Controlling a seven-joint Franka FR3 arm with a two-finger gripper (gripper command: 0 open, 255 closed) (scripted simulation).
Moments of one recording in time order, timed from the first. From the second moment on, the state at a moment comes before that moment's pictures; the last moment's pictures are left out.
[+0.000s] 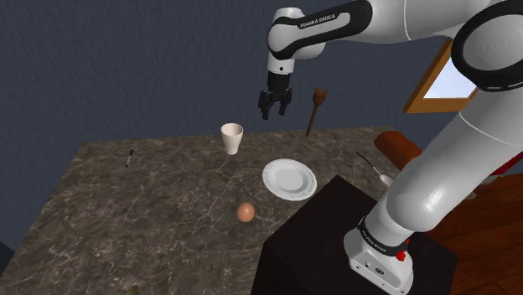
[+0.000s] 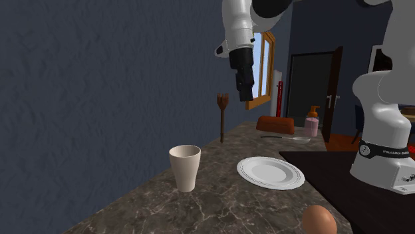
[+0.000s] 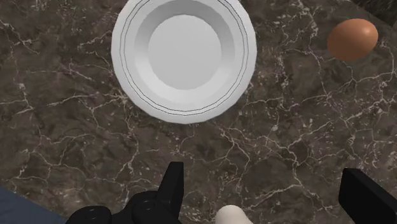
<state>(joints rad) 0.01 -0.07 -0.04 -2.09 0.11 1.88 -0.06</state>
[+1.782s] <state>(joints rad) -0.02 0.76 -0.04 -1.32 0.14 1.90 -0.07</state>
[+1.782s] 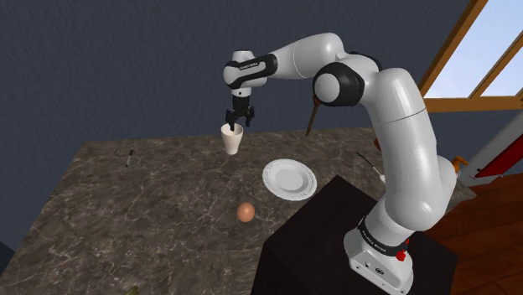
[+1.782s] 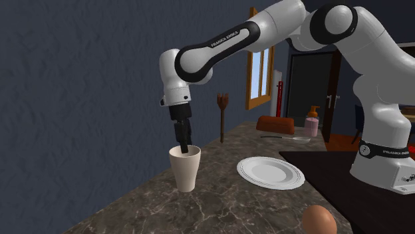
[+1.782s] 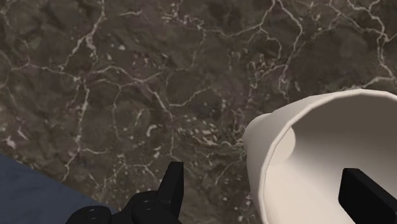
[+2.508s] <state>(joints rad) -0.02 0.76 -0.04 -1.33 0.14 1.91 -0.07</state>
